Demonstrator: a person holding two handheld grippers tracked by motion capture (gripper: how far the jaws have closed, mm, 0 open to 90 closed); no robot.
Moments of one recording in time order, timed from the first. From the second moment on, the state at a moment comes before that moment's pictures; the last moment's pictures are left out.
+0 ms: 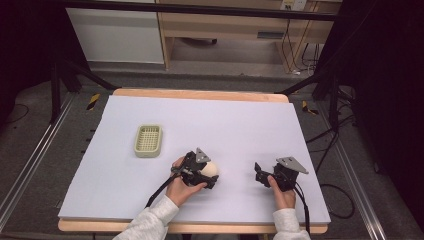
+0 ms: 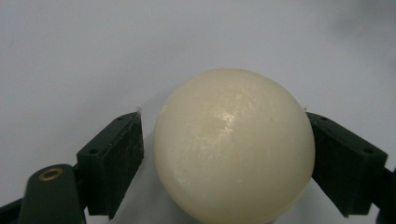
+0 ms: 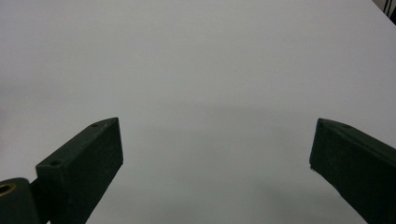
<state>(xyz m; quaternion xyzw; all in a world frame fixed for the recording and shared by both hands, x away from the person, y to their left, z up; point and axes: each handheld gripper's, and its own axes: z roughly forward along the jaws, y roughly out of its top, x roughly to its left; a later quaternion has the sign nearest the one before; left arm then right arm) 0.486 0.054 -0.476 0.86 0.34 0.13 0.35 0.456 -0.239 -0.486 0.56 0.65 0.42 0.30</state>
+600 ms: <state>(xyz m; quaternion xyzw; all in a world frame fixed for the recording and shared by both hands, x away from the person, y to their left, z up) 0.485 0.051 -0.477 0.86 0.33 0.13 0.36 0.457 -0.239 -0.486 0.56 0.65 0.42 0.30</state>
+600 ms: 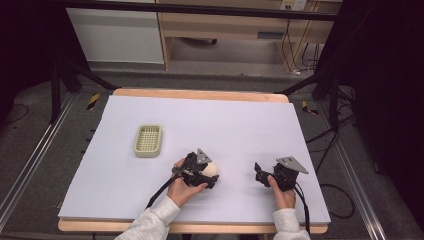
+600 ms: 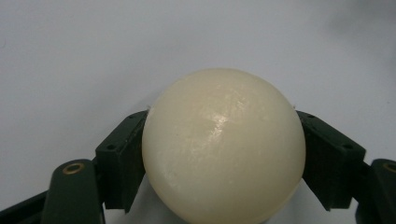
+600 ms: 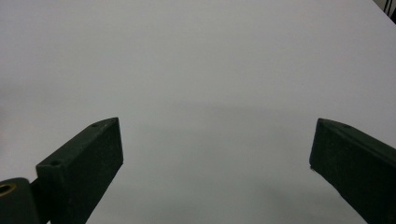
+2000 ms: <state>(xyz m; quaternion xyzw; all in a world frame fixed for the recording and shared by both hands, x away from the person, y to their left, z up) 0.479 0.088 -0.444 0.86 0.33 0.15 0.35 0.457 -0.240 -0.486 0.56 0.65 0.42 0.30</state>
